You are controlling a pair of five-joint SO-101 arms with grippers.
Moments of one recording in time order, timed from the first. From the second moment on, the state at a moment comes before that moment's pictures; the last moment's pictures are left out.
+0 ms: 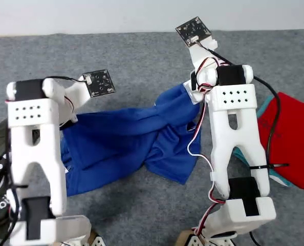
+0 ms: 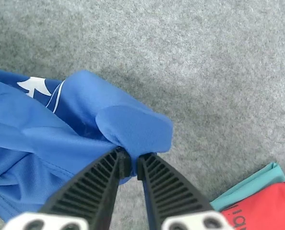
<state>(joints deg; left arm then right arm) -10.1 -6.2 -2.1 96.7 -66.0 -8.6 3.5 -15.9 78.8 22.6</state>
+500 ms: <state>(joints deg) -17.6 -16.3 -20.8 79.4 -37.2 -5.1 -3.4 -46.5 88.5 22.6</state>
